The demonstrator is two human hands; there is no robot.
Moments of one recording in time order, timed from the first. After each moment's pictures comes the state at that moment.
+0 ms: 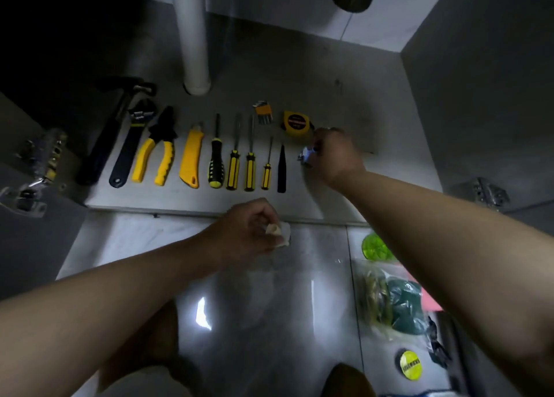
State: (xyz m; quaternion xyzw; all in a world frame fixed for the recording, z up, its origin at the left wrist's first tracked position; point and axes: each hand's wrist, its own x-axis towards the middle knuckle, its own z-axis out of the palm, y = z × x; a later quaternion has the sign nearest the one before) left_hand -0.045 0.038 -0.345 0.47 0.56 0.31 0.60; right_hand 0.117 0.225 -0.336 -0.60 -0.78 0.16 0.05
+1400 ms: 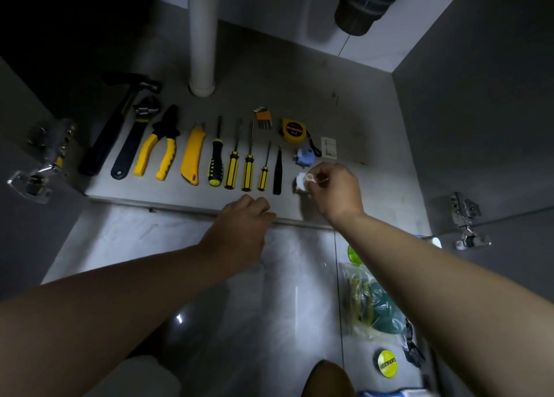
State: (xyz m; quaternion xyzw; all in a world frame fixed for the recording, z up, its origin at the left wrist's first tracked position) left_hand -0.034 0.038 -0.378 0.77 0.60 0.12 0.15; right_hand 0.141 0.164 -0.335 -0.63 -0.73 0.22 0.14
